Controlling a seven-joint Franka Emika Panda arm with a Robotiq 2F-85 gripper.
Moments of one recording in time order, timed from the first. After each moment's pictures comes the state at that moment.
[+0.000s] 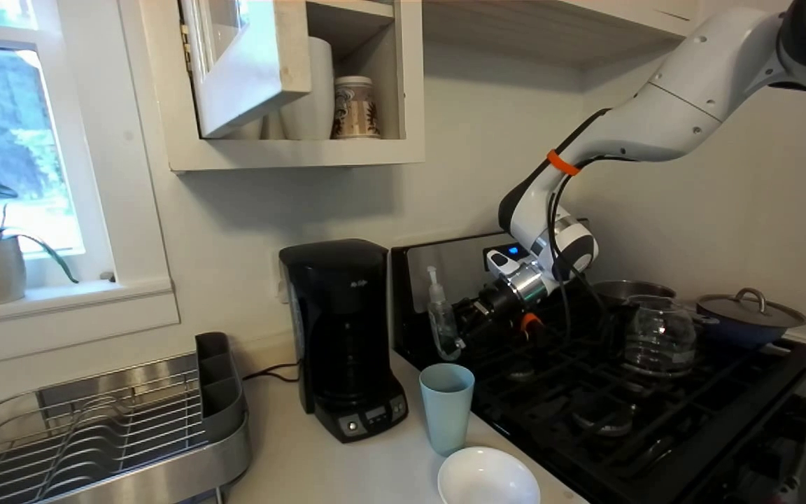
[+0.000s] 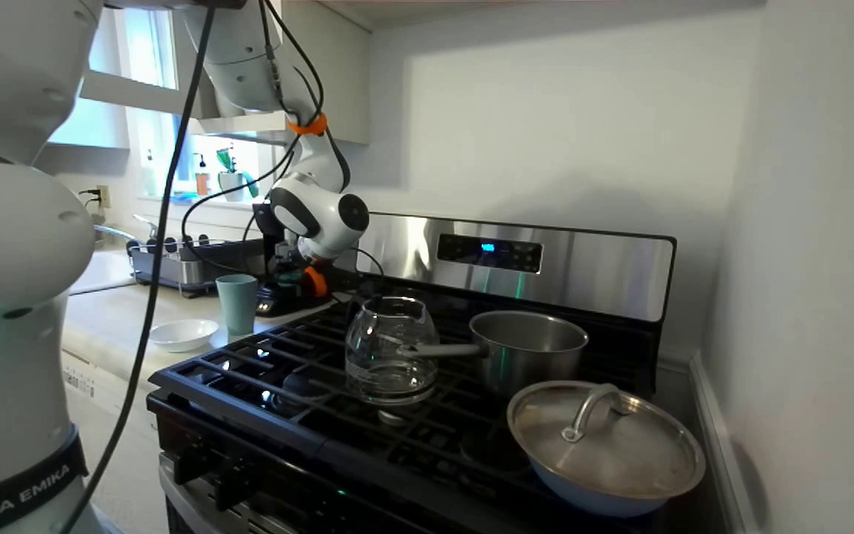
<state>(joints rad) 0.11 0.33 0.14 -2.17 1.64 2.37 -2.36</state>
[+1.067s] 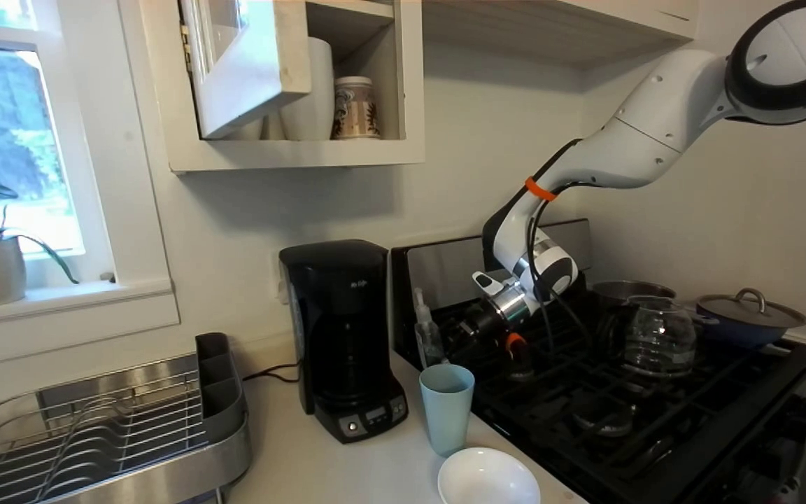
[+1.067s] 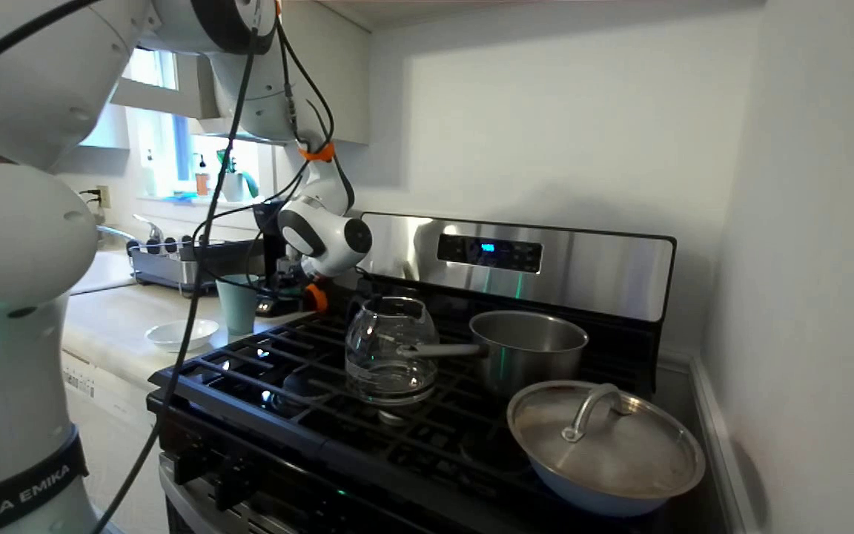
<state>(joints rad) 0.13 0.49 0.13 -2.04 1.64 2.34 -2.37</state>
